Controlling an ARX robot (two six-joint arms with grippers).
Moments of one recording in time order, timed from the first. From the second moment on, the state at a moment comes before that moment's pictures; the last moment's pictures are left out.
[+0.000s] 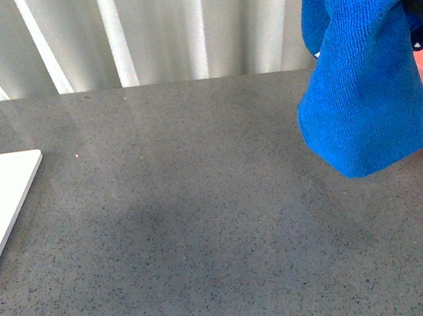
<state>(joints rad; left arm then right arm) 0.09 1.30 0.33 0.97 0.08 -0.03 0.06 1.63 0.55 0.93 -0.40 0.02</state>
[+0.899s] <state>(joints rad) 0.00 0.73 0.02 0.70 0.00 -0.01 0.04 1.62 0.55 0.89 -0.34 0.01</state>
